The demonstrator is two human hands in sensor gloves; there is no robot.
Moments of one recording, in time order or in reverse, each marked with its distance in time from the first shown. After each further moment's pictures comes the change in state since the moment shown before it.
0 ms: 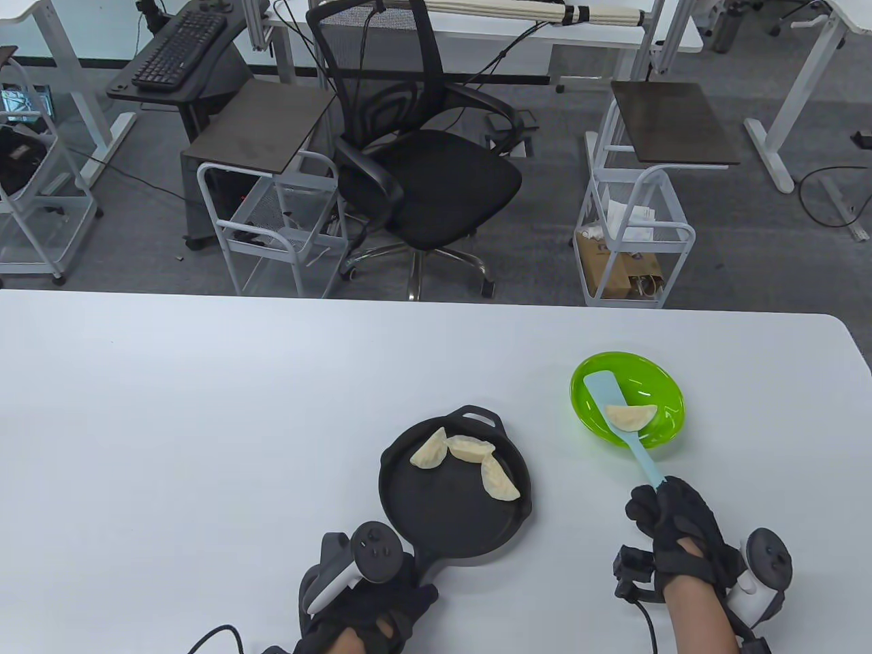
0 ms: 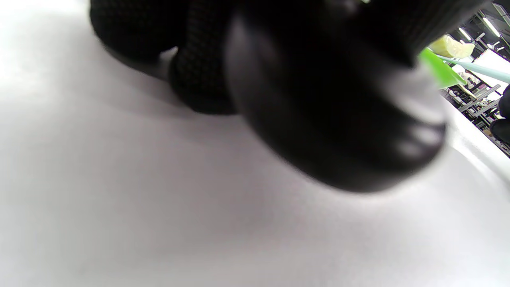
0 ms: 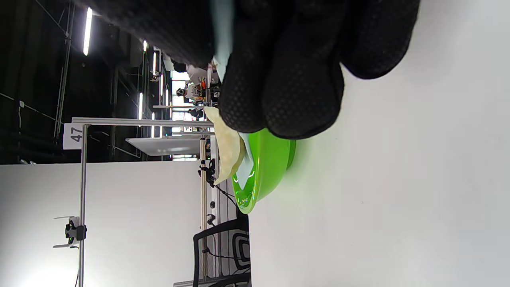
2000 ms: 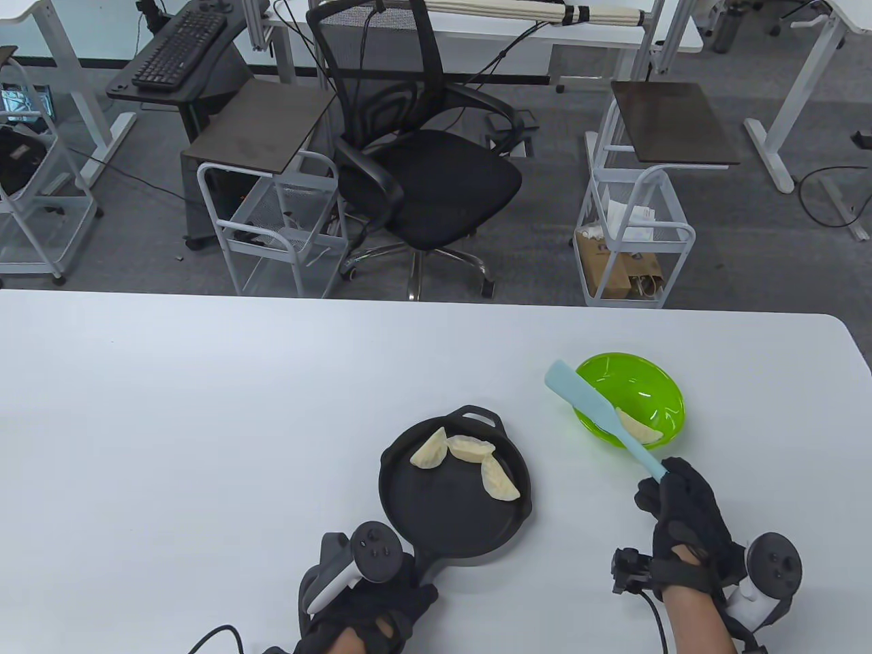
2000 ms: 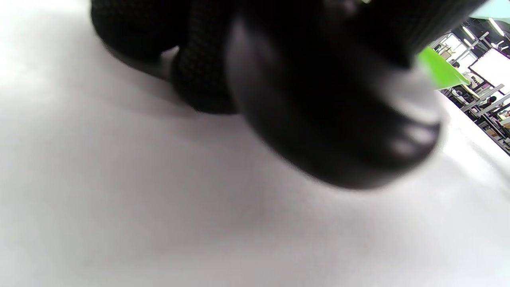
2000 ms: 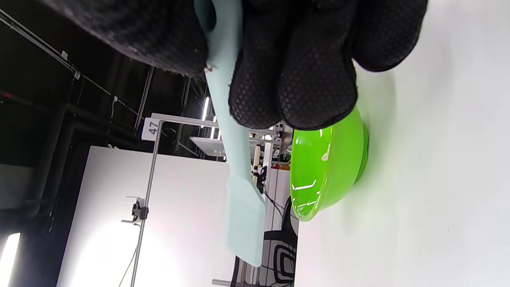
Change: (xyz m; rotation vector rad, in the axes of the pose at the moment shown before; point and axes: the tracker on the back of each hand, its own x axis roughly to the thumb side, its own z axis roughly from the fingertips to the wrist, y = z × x) left_hand -0.001 -0.001 0.000 -0.008 0.007 0.005; right_hand 0.025 0.004 0.017 -0.013 -0.268 0.038
